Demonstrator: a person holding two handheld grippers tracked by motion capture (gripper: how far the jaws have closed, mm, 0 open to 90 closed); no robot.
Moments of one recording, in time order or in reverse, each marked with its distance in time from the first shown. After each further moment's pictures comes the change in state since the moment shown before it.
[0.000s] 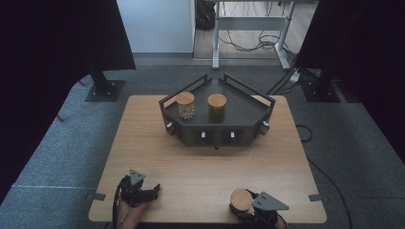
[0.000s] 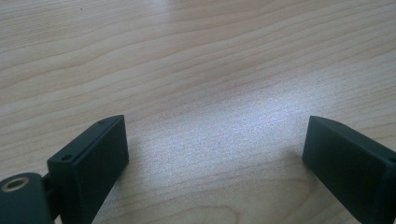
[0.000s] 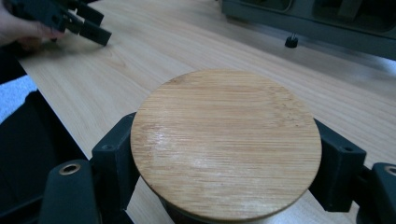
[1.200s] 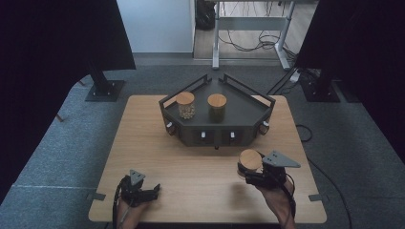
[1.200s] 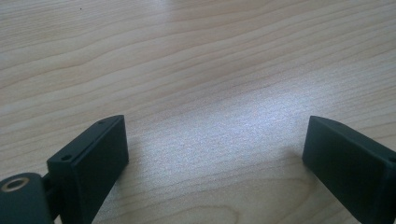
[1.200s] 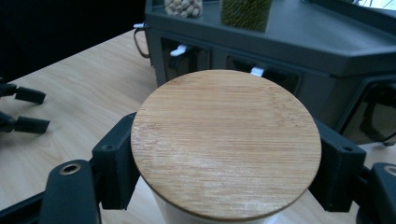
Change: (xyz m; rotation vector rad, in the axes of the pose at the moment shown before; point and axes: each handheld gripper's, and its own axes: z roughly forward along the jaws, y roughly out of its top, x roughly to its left) left arm 0.000 0.000 0.000 0.000 -0.001 -0.001; right arm -0.061 0.100 0.001 -0.062 -0.124 0.046
